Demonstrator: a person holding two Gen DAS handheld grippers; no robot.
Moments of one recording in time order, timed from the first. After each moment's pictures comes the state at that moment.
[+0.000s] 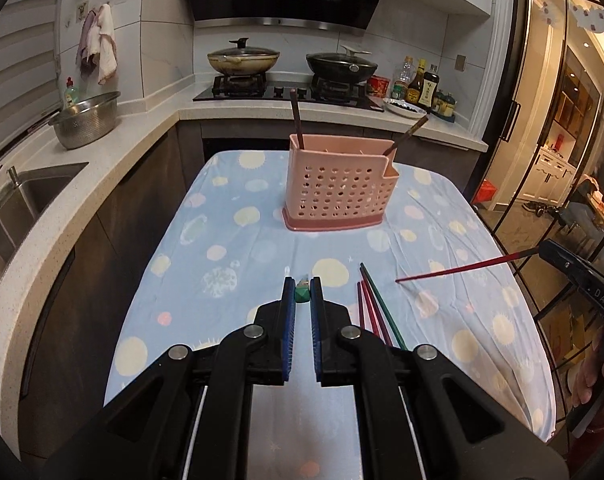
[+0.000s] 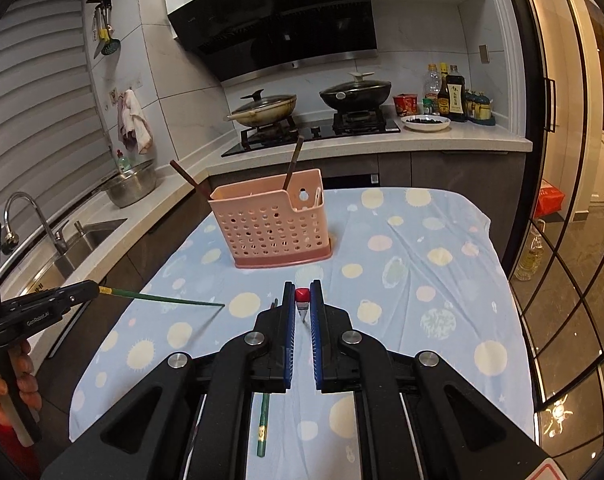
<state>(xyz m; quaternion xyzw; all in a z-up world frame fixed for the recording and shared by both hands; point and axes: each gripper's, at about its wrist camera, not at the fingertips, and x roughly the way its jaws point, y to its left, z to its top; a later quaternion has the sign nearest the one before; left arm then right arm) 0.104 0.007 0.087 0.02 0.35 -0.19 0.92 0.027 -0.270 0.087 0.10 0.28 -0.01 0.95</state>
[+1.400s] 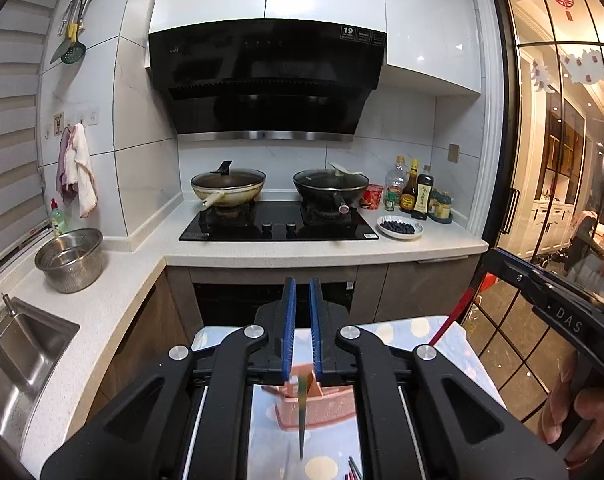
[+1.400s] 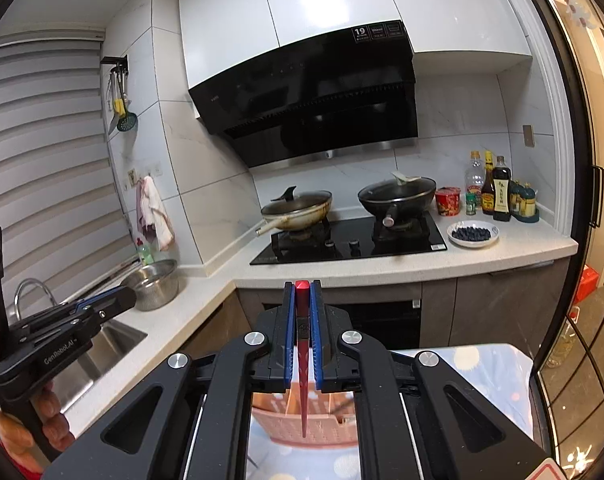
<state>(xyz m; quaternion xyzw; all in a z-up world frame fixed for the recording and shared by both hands) 0.236 -0.063 0.262 0.02 0.19 -0.20 0.96 0.200 -0.274 0.250 0.11 0.16 0.03 0.98</state>
